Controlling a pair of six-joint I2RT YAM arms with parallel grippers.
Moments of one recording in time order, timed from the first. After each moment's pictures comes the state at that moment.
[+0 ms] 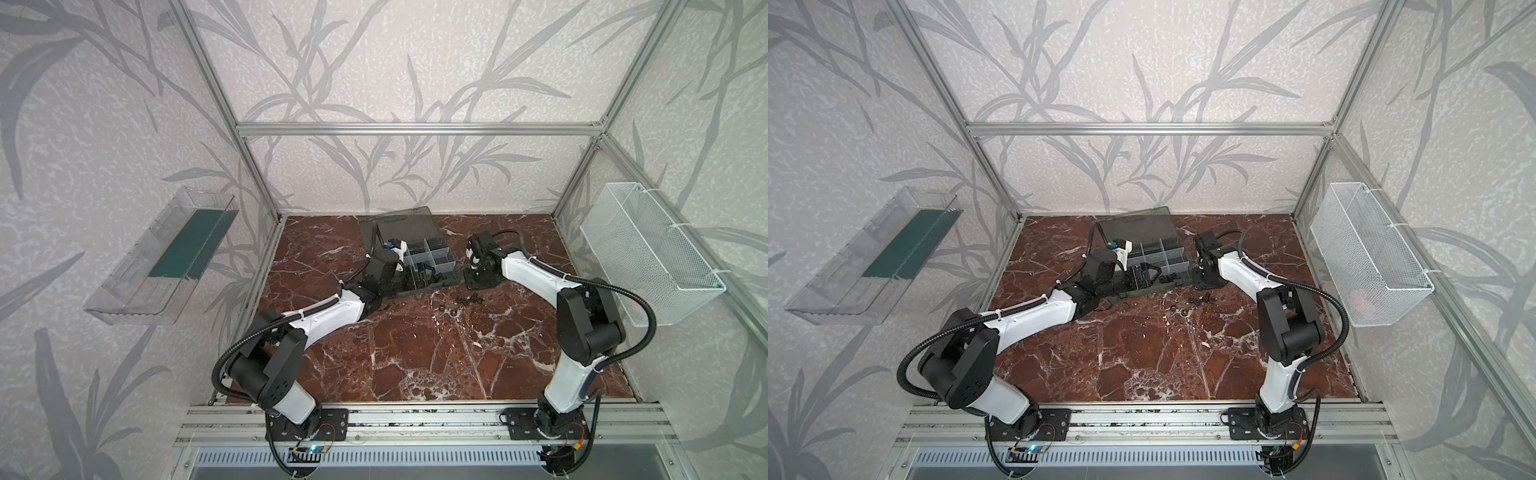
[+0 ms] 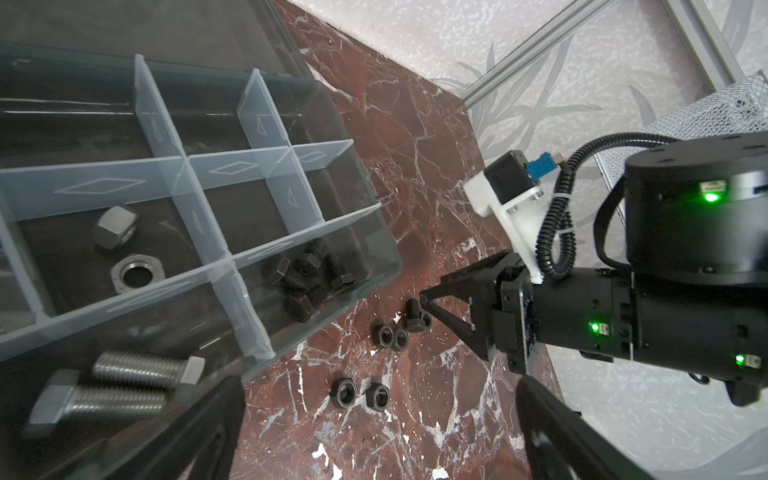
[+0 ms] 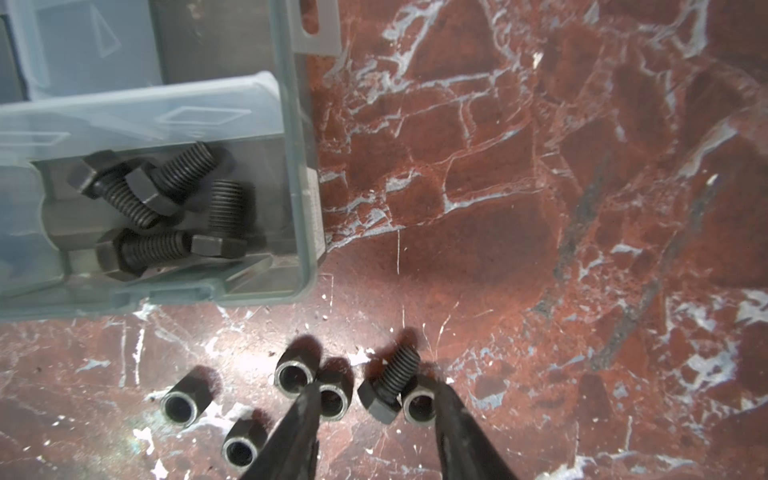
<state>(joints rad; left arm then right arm) -0.60 1.57 0.94 0.15 0.24 -0.73 0.37 1.84 1.31 -0.72 0.03 0.21</state>
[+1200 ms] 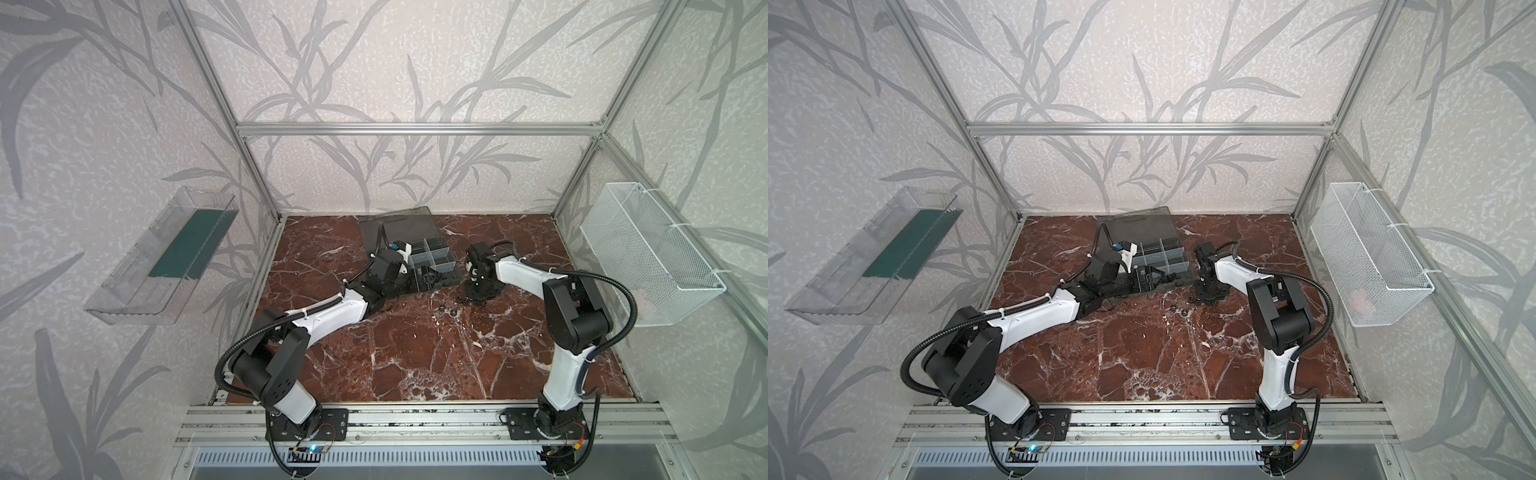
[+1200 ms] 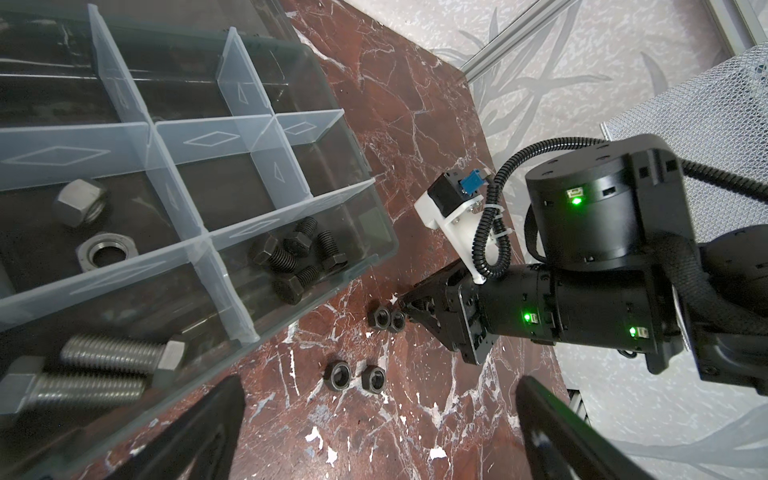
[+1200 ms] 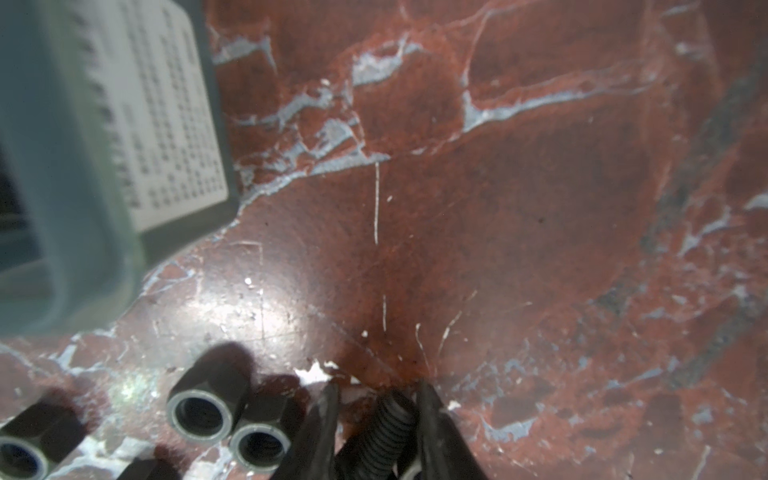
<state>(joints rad) -0.62 1.59 0.95 0.11 0.25 -0.72 0.35 1.92 1.26 -0.72 0.03 0.17</state>
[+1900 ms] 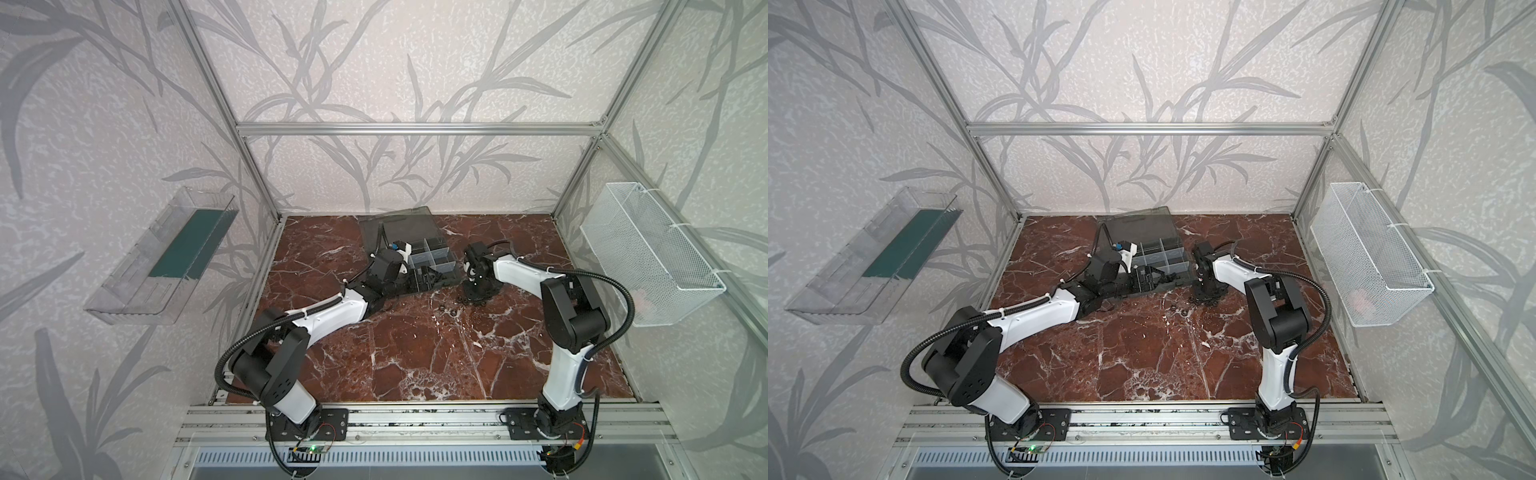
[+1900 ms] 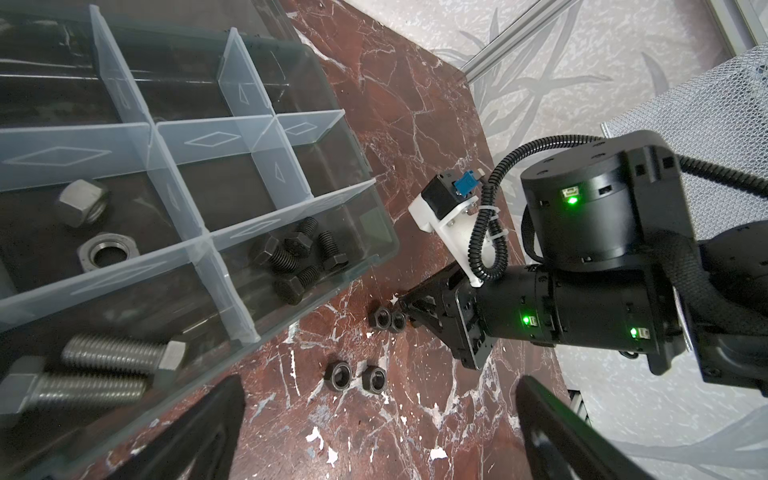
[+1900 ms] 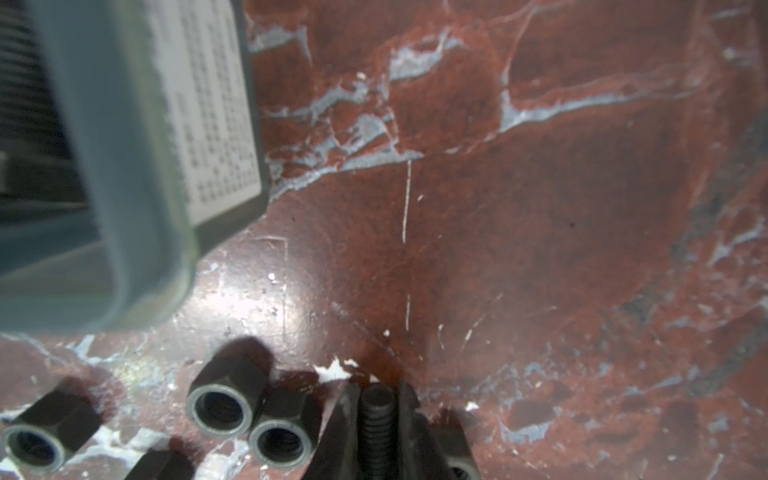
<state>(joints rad) -0.62 1.59 0.95 0.11 0.25 -0.71 0.36 1.94 1.28 -0.74 0.03 0.16</state>
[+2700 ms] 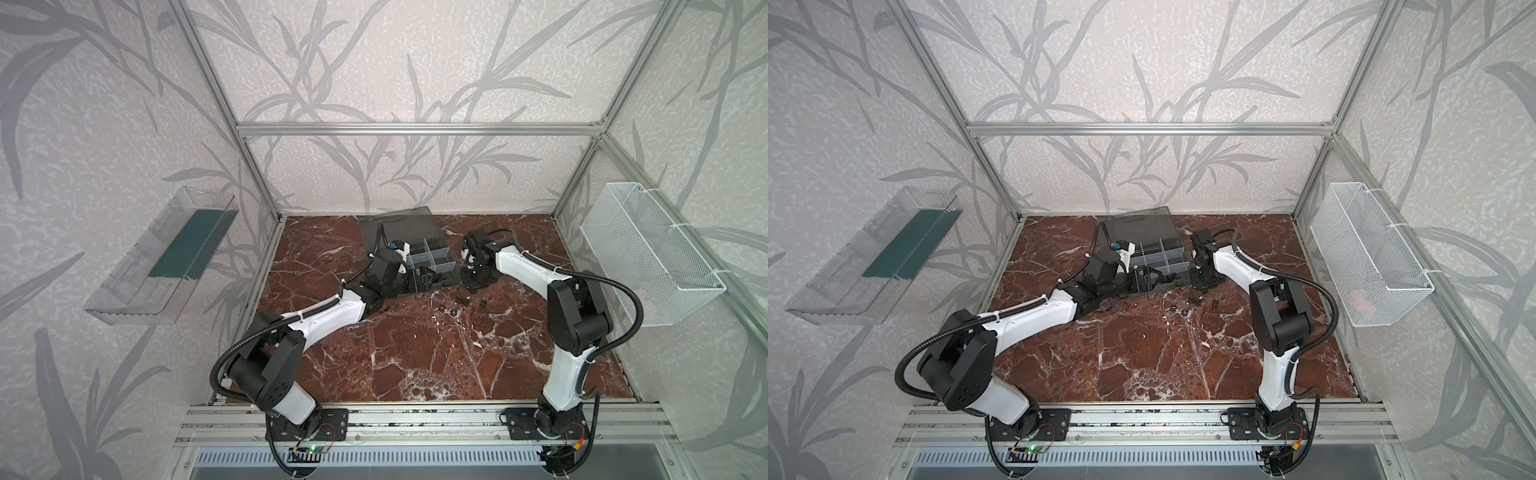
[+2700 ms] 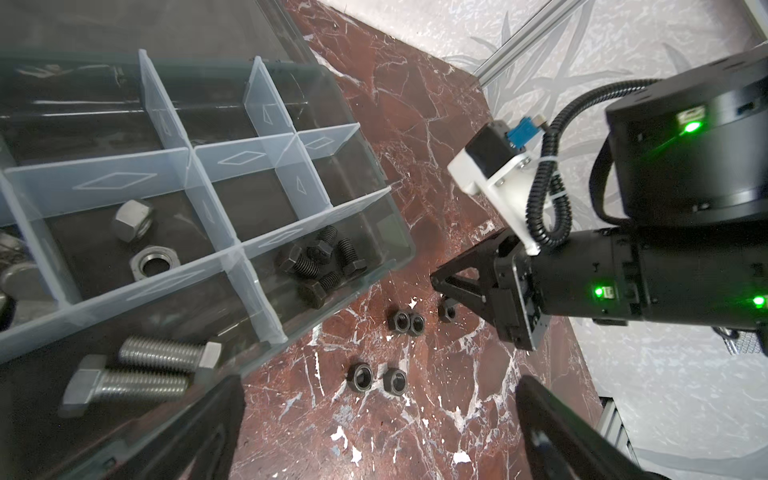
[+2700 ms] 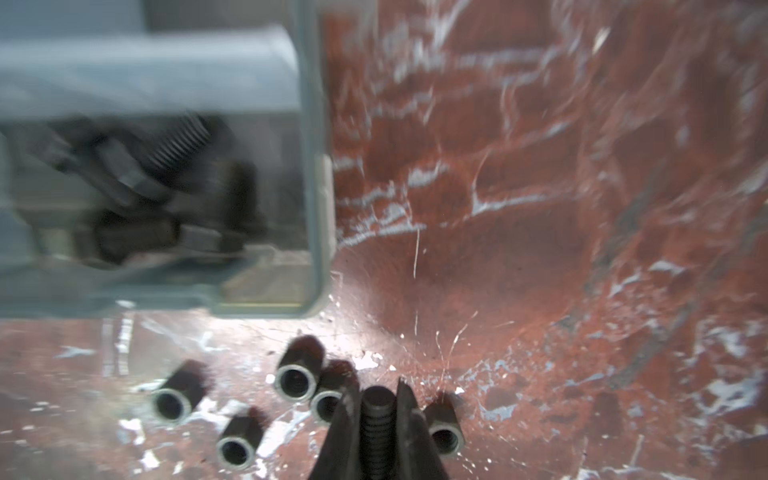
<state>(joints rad) -0.62 1.55 0.96 0.06 0.19 -0.64 0.37 1.91 1.44 -0.82 -0.01 0.15</state>
